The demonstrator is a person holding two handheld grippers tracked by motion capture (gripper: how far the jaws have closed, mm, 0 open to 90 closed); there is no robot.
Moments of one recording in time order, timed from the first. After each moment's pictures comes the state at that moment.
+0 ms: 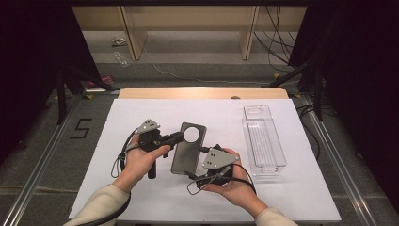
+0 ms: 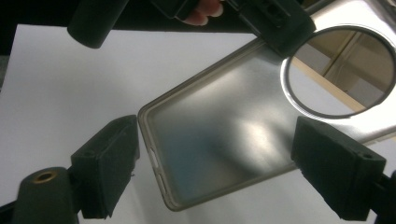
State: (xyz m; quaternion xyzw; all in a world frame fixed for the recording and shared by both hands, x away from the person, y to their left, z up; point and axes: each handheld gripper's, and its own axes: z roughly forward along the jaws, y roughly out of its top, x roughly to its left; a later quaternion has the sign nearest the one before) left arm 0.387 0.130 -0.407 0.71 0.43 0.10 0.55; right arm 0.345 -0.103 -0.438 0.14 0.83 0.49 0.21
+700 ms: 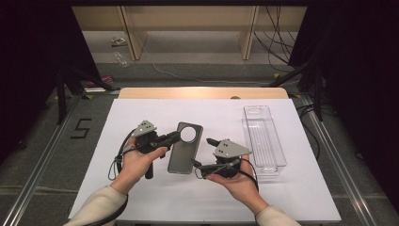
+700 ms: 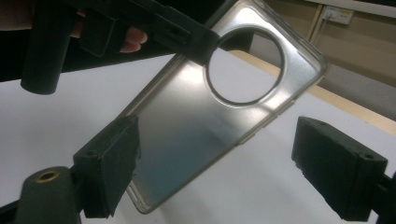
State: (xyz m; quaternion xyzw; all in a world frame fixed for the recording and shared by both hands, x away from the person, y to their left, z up) left arm 0.383 0.138 -0.409 0.71 0.42 0.13 0.56; right arm 0.357 -0.121 -0.431 0.23 0.78 0.53 0.21
